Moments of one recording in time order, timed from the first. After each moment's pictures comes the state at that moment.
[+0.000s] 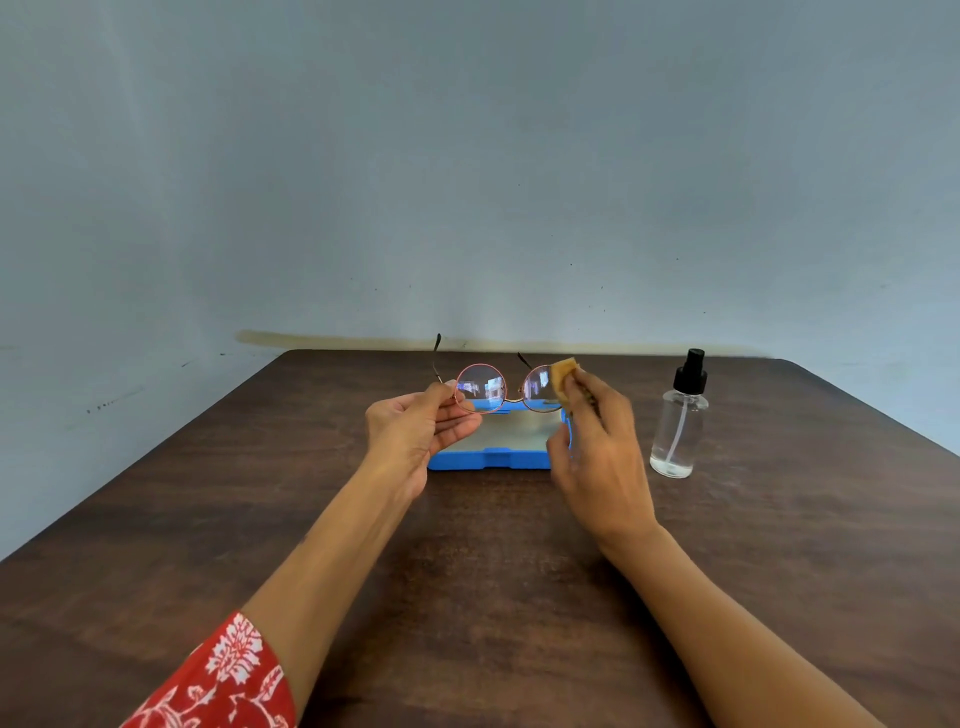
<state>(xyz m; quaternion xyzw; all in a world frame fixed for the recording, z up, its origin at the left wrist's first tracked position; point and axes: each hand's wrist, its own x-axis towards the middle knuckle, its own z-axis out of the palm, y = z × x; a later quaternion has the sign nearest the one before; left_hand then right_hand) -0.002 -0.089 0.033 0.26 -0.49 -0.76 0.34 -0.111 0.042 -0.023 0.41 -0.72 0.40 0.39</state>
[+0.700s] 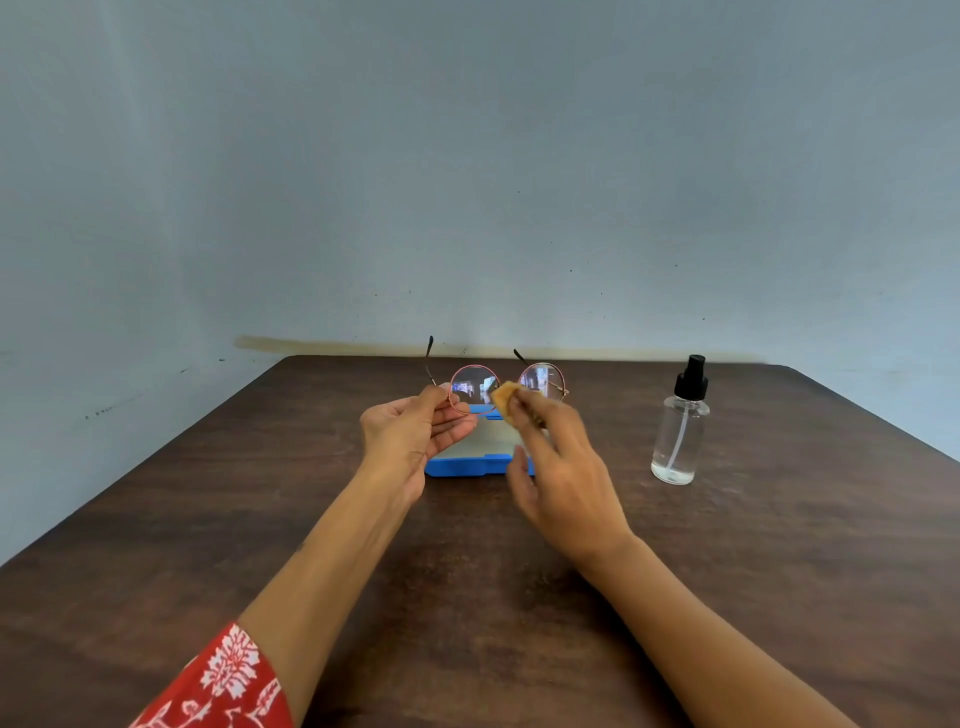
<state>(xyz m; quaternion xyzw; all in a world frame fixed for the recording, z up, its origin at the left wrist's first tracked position) -0.001 -0.091 0.034 0.24 -0.47 -0.77 0.36 -0.092 0.028 -0.025 0.51 -0.70 0.32 0.39</state>
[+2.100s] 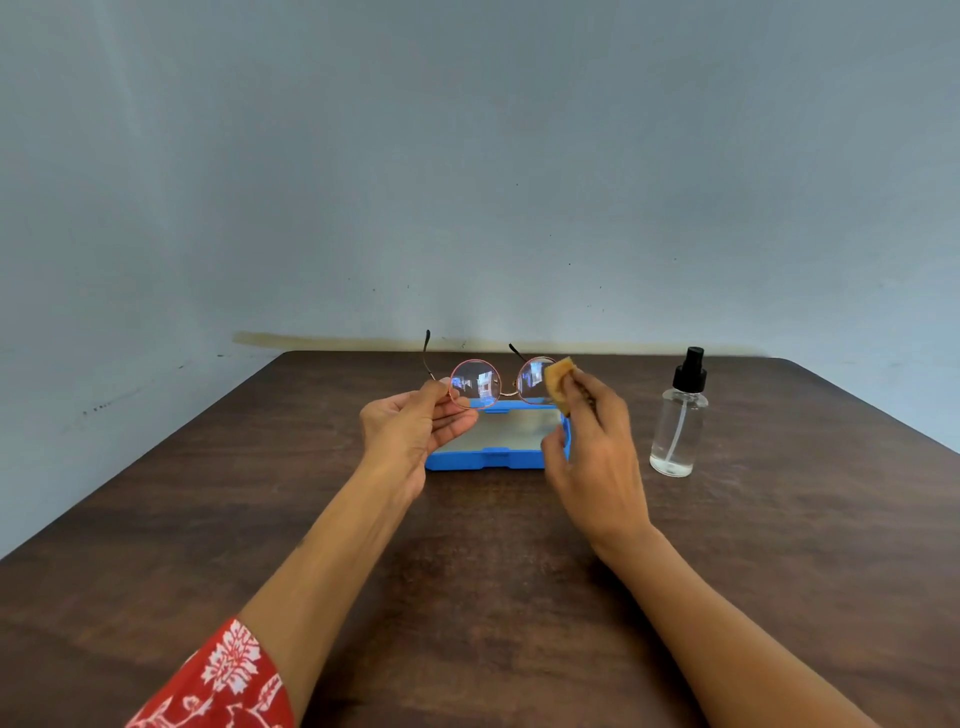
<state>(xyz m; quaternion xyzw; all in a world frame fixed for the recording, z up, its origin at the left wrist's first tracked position) -0.002 -0.088 0.032 0.24 -0.47 -0.77 0.36 -0.105 0.040 -0.025 0.40 -0.72 0.43 0.37</state>
